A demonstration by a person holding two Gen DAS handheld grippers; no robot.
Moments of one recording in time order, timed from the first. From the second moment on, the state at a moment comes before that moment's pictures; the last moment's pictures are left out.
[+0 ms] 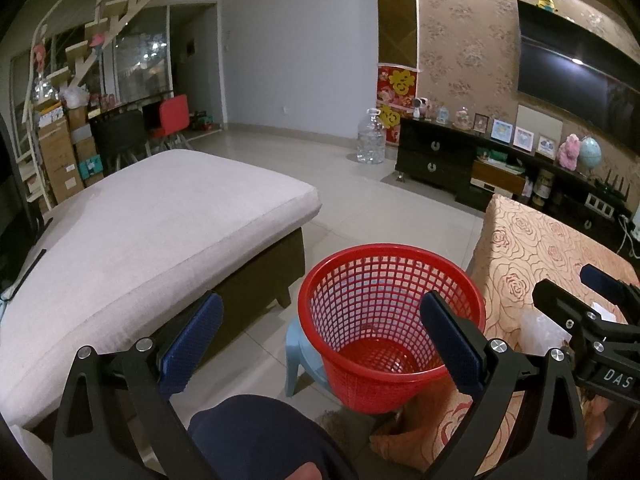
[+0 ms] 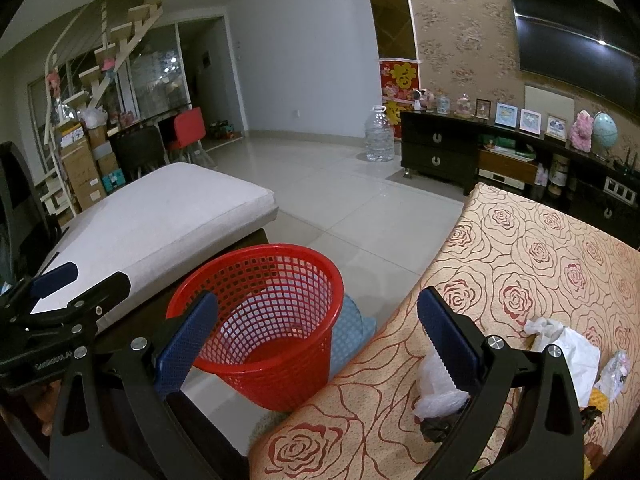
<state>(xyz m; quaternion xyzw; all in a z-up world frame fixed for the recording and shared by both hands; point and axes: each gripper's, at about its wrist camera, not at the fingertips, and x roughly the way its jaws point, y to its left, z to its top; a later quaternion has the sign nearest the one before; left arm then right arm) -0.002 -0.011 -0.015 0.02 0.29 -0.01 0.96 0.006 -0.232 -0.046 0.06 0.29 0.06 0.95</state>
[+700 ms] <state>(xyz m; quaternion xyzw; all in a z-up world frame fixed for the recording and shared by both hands) -0.001 -0.020 -0.028 0.01 0.30 -0.03 0.95 -0.006 -0.247 -0.041 0.06 0.30 0.03 0.95</state>
